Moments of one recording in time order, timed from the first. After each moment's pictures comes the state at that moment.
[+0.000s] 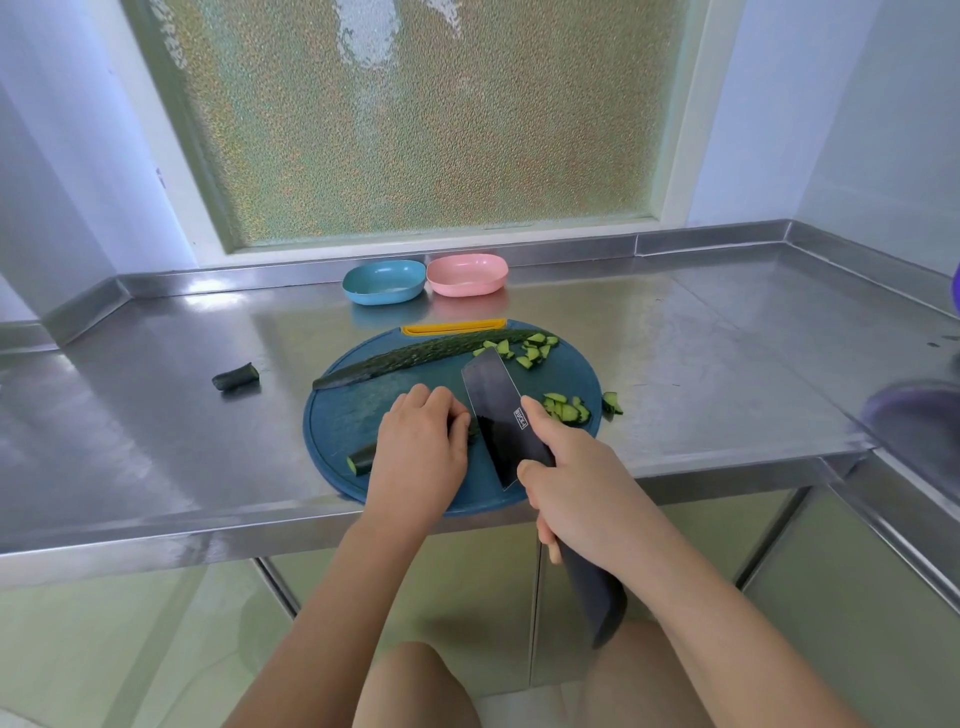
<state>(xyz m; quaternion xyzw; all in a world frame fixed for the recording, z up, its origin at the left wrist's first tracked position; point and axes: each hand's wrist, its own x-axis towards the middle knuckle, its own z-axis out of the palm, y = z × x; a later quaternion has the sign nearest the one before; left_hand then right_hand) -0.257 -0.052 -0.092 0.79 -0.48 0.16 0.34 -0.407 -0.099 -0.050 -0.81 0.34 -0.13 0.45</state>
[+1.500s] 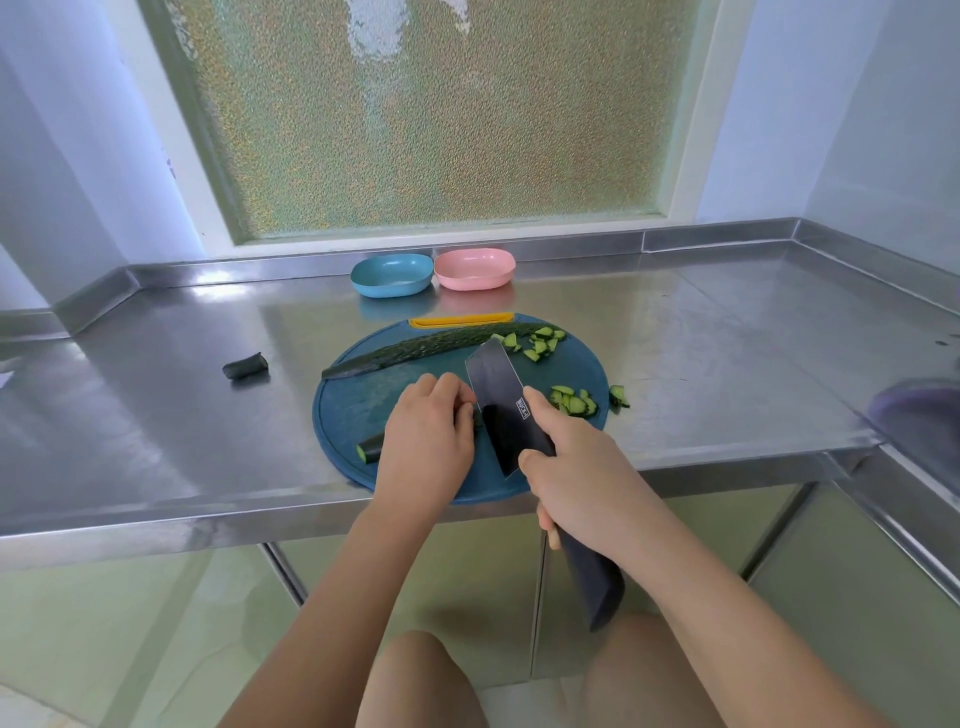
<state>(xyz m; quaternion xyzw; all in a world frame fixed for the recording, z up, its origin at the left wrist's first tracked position) -0.257 -0.050 -0.091 0.79 -0.48 0.15 0.36 -0.405 -0.094 -0.044 -0.83 0.35 -0.12 0.43</state>
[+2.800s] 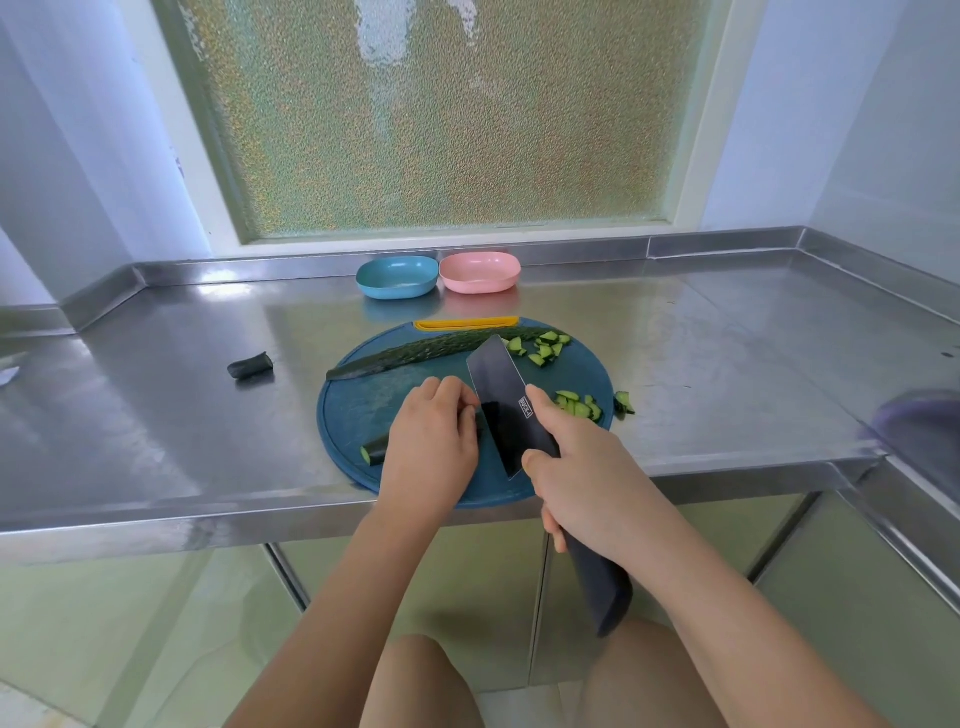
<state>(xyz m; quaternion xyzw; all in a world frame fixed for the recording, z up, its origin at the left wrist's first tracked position) -0.257 -0.050 -0.091 0.79 -0.47 0.15 0.36 -0.403 -0.094 -0.041 -0.82 0.34 -0.13 0.43</state>
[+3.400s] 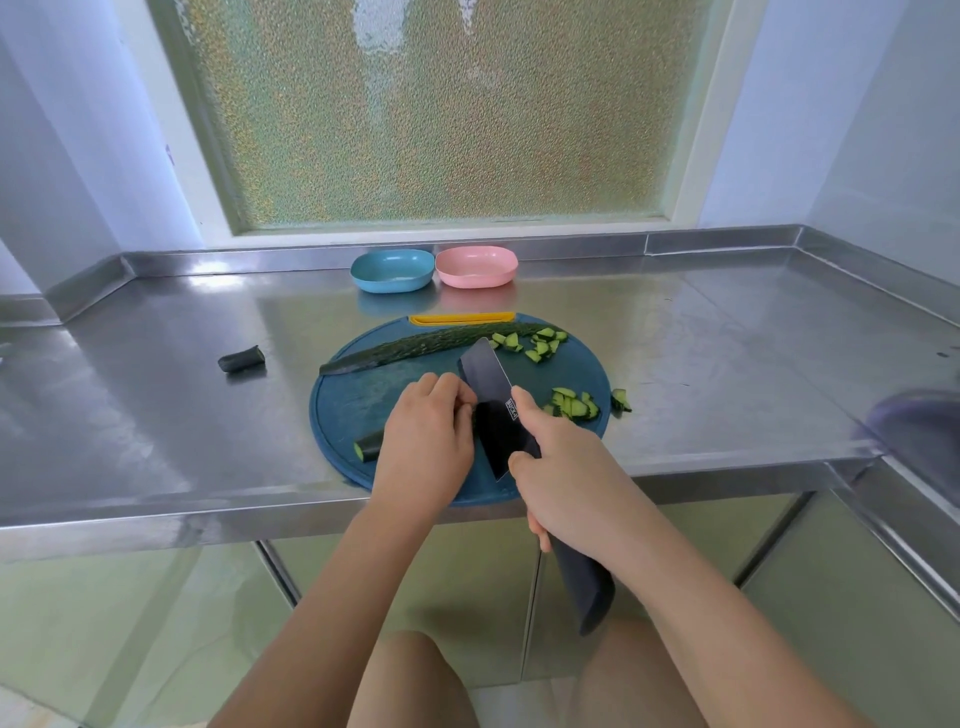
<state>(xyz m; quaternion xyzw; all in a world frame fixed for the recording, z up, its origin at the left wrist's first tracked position) -0.257 -0.050 -0.092 0.78 -0.48 0.15 0.37 -0.393 -0.092 -0.043 -0.84 0.35 -0.09 0.39</state>
